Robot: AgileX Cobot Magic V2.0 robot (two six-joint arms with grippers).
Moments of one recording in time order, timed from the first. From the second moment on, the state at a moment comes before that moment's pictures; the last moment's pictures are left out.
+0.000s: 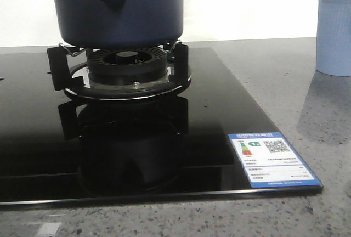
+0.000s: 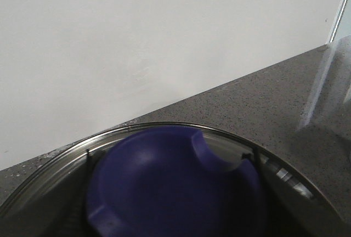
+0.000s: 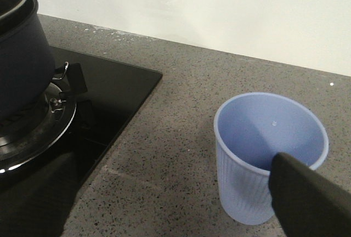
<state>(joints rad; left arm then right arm) -0.56 1.44 -1.10 -0.46 -0.04 0.41 -0.29 0.99 -0.72 -1.86 -0.68 1.66</state>
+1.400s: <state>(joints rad) -0.56 1.45 -1.10 -0.48 -0.02 0.41 -0.29 0.99 -0.72 -1.86 -0.69 1.68</state>
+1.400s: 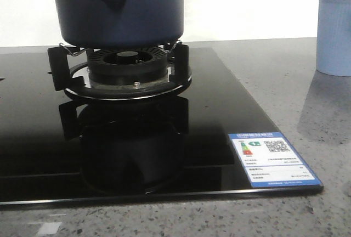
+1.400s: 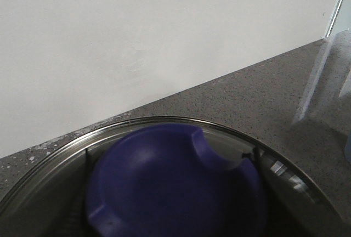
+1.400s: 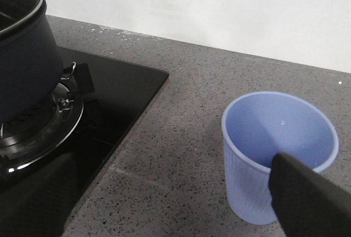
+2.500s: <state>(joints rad) -0.48 1.13 -1.10 -0.38 0.04 0.40 -0.29 0.99 -0.72 -1.70 -0.71 1.68</state>
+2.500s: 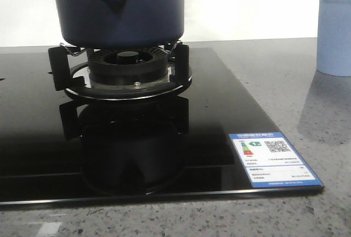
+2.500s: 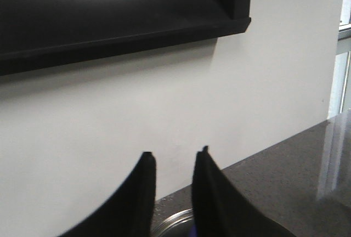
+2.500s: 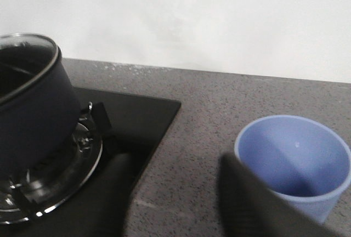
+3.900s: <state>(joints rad) -0.23 0.00 -0.26 -0.37 0.07 0.41 -0.29 0.06 -0.15 -1.57 -0.55 1.54</state>
